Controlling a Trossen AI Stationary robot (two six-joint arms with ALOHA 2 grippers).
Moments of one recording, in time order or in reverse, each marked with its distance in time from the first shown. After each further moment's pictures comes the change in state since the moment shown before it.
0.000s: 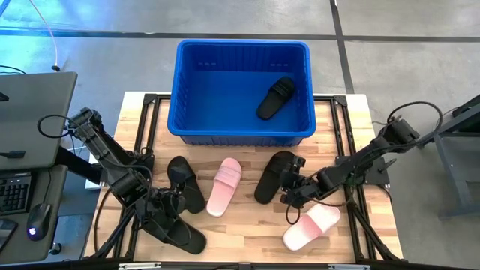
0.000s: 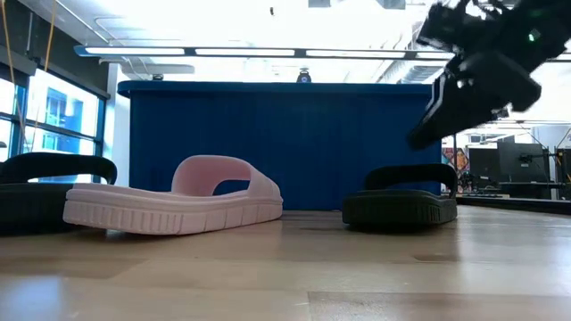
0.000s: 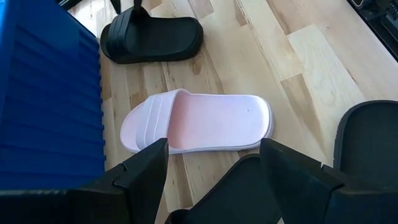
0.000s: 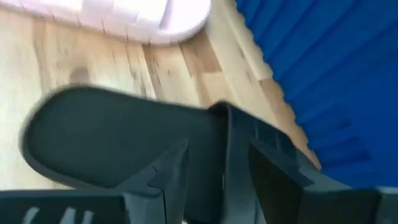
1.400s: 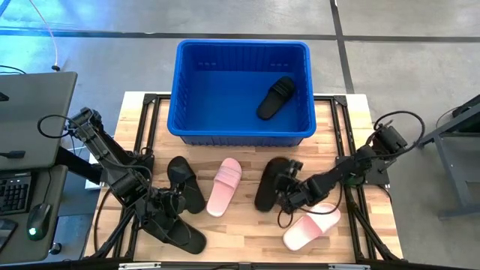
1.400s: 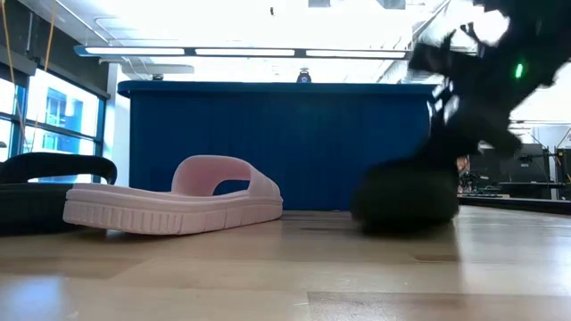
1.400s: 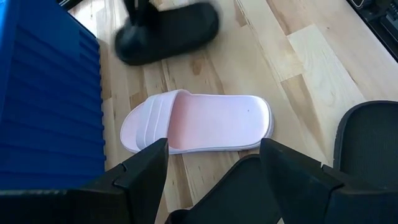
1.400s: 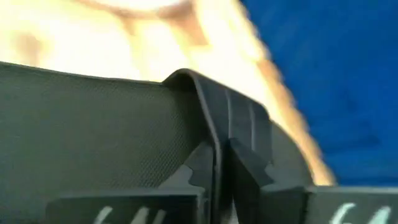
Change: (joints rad) left arm 0.000 0.000 0.000 0.001 -0.001 0.000; right arm 0.018 0.159 0.086 -0.041 0.041 0.078
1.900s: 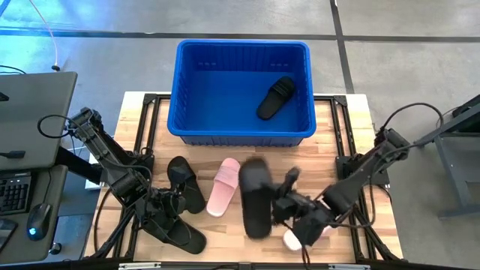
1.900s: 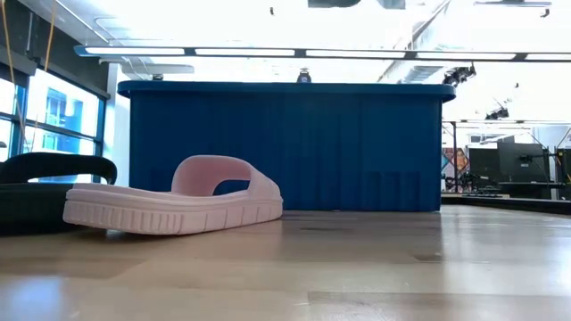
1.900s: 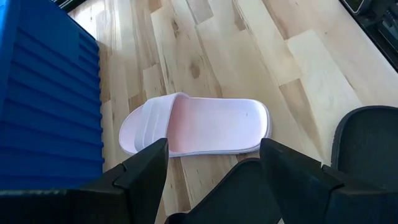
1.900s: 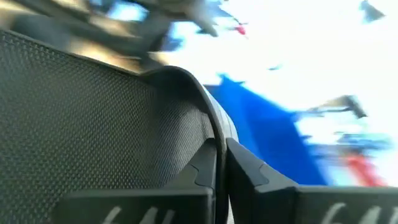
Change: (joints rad) left arm 0.000 0.000 0.000 0.015 0.000 0.000; right arm 0.175 -0.003 0.676 -0.132 0.446 -0.794
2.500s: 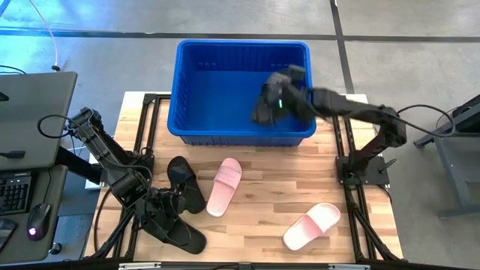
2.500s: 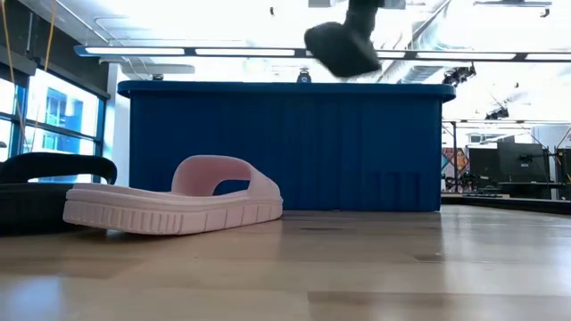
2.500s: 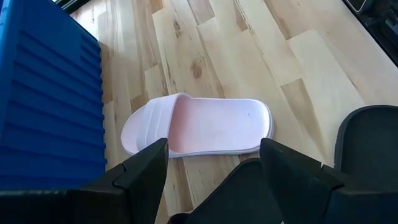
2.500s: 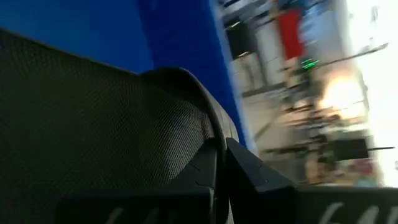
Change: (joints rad) left arm 0.000 0.000 0.000 0.000 -0.008 0.008; right arm -0.911 -0.079 0.147 -0.348 -0.358 -0.272
